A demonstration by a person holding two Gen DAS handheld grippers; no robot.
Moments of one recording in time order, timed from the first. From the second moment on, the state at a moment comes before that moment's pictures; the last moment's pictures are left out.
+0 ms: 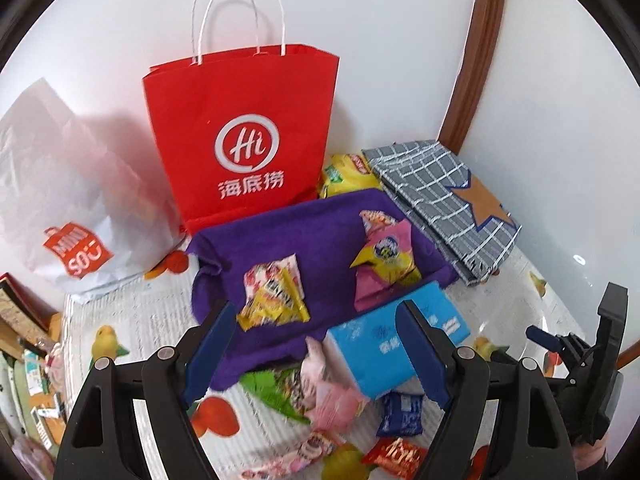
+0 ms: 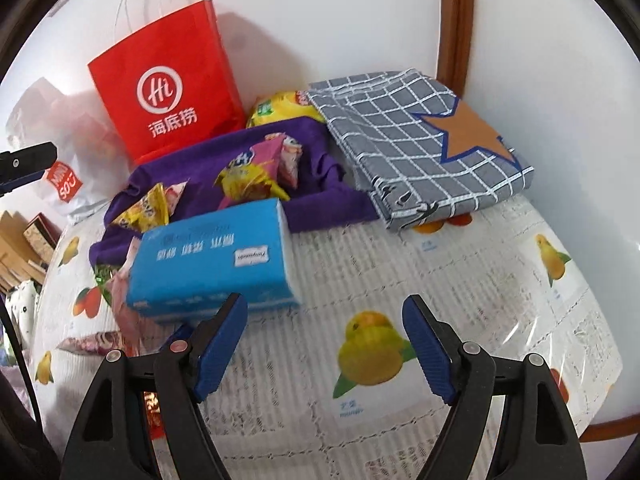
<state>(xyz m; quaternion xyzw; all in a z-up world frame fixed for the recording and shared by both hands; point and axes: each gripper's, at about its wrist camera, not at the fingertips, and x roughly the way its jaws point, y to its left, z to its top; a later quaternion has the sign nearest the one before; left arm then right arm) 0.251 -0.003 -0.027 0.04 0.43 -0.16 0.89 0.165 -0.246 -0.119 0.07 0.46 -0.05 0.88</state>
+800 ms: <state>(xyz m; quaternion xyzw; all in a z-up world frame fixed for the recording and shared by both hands) 0.191 0.047 -0.087 -0.03 0.48 -0.14 0.86 0.125 -0.214 -0.133 0.04 0.46 -0.03 0.89</state>
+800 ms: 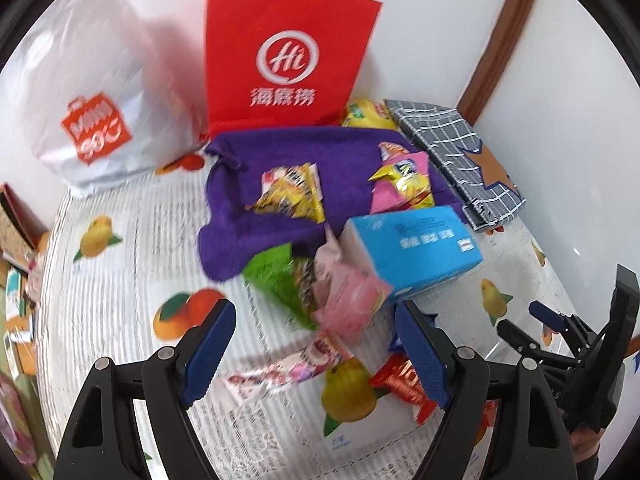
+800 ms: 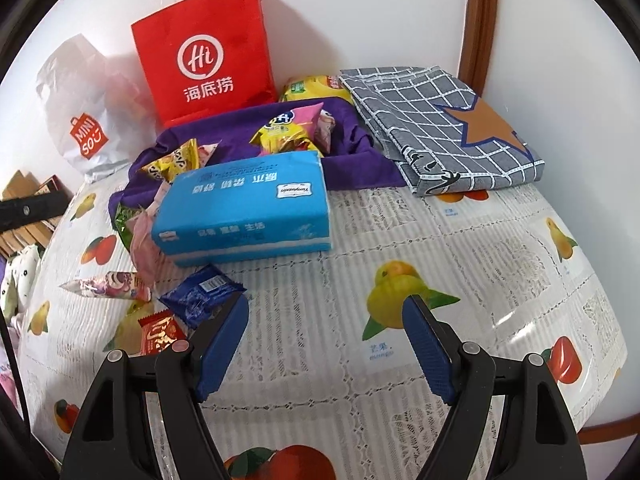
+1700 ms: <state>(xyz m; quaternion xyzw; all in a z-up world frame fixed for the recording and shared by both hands) 0.188 0.096 -0.129 -0.06 0.52 -0.07 0.85 0.177 -0.120 -0.197 -0.02 0.52 0.09 0.85</state>
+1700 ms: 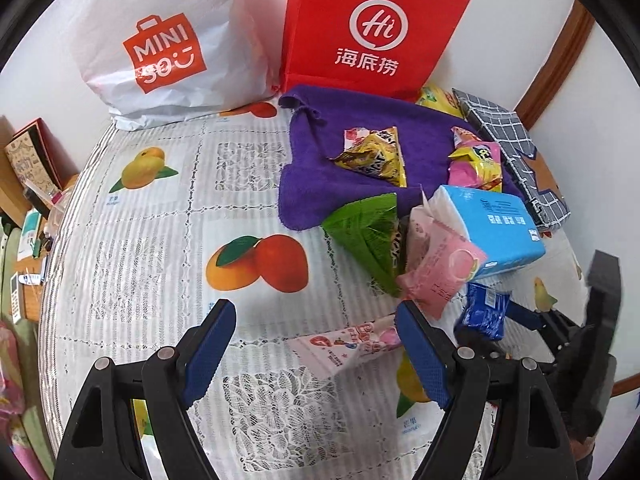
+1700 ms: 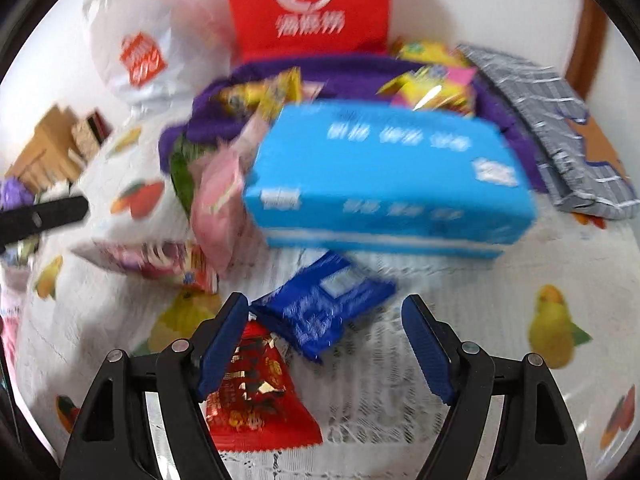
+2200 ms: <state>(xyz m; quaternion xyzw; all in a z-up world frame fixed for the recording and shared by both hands) 0.185 0.080 -0.145 -0.07 0.52 -0.10 0.85 0.167 -0.165 -0.189 -0.01 0.49 0.10 0.87</state>
